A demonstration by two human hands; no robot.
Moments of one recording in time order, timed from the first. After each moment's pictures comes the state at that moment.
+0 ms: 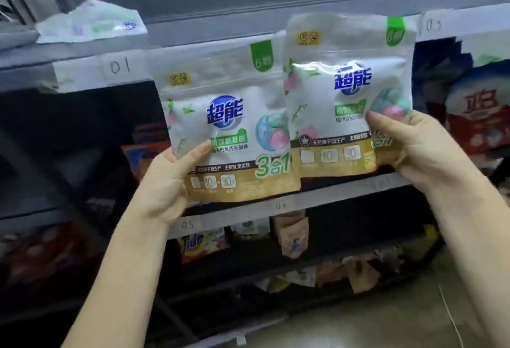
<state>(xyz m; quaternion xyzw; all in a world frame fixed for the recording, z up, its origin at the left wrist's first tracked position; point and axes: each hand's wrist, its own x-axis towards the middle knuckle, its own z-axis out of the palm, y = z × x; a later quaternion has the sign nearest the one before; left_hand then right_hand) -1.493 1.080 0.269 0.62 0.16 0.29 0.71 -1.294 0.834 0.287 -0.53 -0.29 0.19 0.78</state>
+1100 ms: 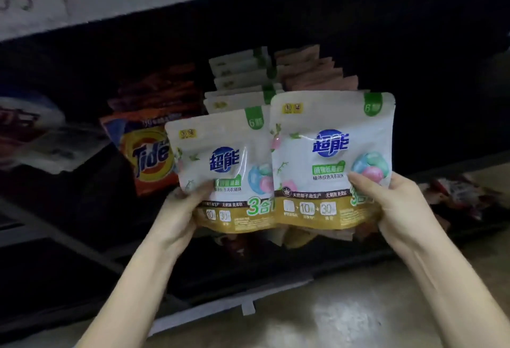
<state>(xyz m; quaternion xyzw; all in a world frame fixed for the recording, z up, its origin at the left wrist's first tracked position) -1.455 1.155 -0.221 0.55 0.29 0.25 0.75 -1.298 0.910 -0.211 -0.57 -0.12 0.23 0.78</state>
